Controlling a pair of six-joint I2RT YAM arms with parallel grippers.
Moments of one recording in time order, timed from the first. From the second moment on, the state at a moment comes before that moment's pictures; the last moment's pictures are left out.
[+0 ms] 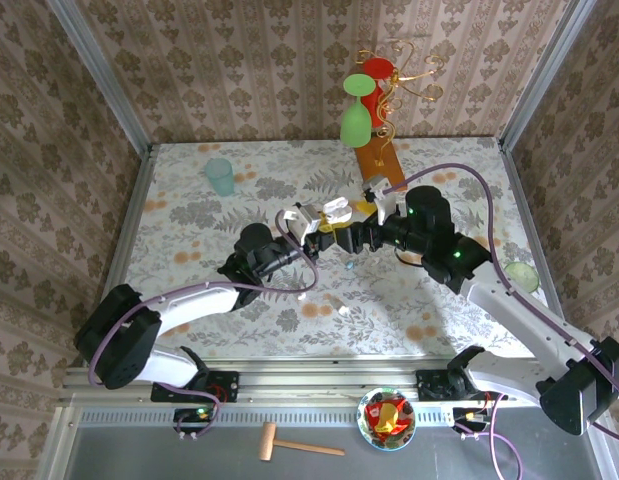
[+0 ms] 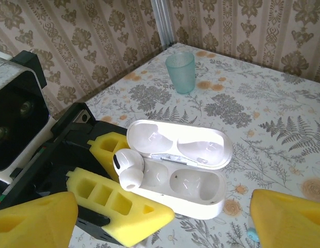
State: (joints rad) left arm -0.82 1.38 0.65 0.79 0.29 -0.03; right arm 0.54 1.10 0.96 -0.20 -0.31 0.10
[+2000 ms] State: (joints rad) left arm -0.68 1.01 0.37 0.68 0.42 0.12; right arm 0.33 1.44 0.94 -0.48 -0.05 0.35
